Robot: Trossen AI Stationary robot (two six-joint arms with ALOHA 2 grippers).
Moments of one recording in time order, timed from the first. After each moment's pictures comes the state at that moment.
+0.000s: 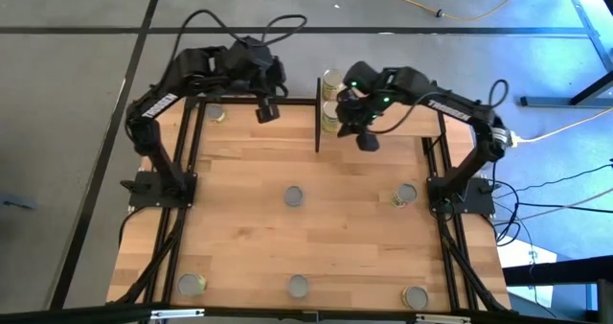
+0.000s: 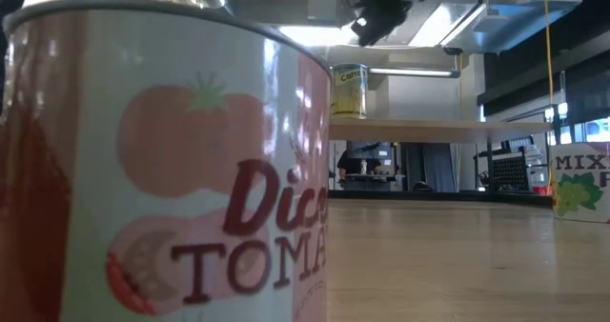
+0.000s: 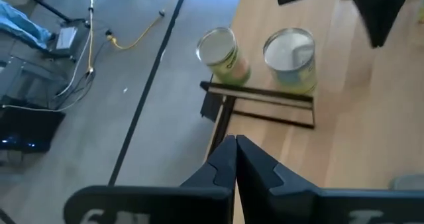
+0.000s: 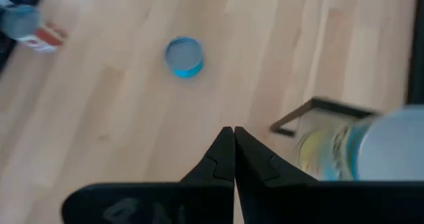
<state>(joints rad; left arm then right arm) 0.29 1.70 2.34 -1.38 -0.36 0.24 -0.40 1.67 1.74 -1.13 -0.40 -0.58</state>
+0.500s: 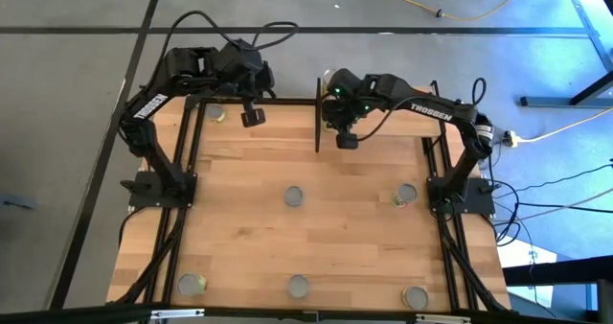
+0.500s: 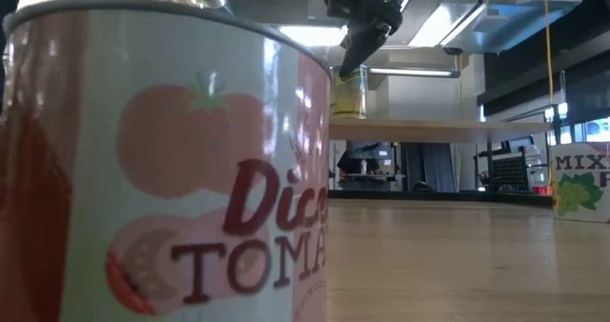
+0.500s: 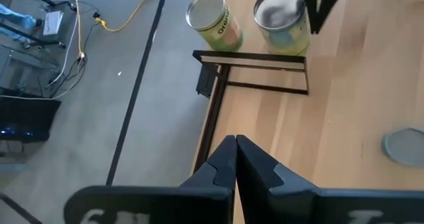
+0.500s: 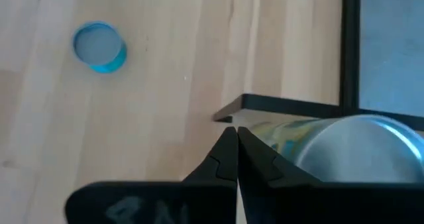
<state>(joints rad) 0.29 1.67 2.34 -1.51 -0.35 0.25 -0.38 1.76 1.74 -1.01 -0.13 -0.48</state>
